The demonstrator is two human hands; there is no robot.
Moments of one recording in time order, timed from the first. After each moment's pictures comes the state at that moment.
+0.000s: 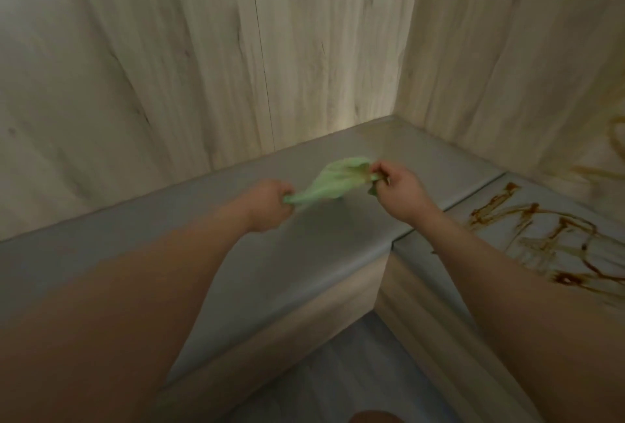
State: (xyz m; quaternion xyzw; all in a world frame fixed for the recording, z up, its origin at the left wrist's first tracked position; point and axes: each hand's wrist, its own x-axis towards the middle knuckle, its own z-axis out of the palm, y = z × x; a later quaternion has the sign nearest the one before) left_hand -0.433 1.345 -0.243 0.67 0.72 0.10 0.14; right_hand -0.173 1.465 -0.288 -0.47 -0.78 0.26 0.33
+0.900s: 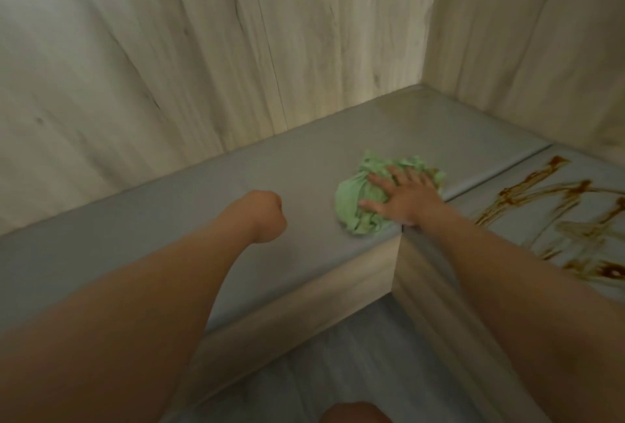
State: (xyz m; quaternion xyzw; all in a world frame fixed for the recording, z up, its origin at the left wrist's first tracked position) left_hand -0.403 1.326 -0.268 0.56 0.82 -0.05 0.14; right_hand -0.156 1.496 -0.355 -0.53 -0.84 0.12 -0.07
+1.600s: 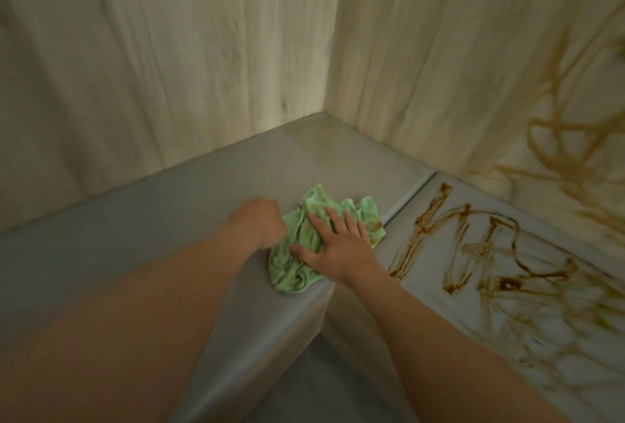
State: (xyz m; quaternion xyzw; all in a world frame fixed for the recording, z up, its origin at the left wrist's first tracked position) left_hand -0.361 1.495 -0.316 0.69 0.70 0.01 0.17; right_hand -0.172 1.480 -0.372 -0.63 -0.77 0.14 0.00
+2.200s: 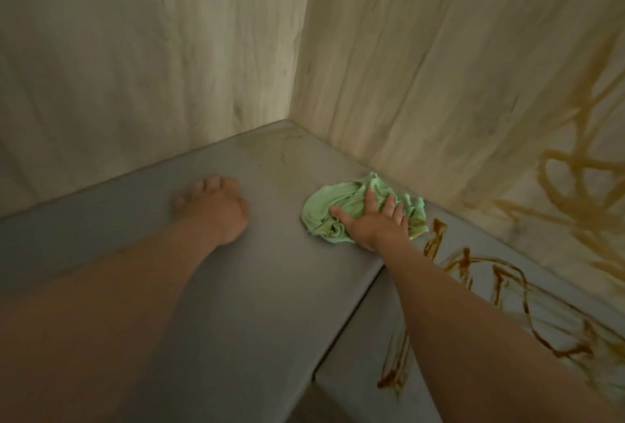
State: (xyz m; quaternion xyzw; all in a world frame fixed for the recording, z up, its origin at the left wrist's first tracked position) left_hand -0.356 1.669 -0.362 0.67 0.73 0.04 0.11; right_hand -0.070 1.675 -0.364 -0.81 -0.57 0.17 -0.01
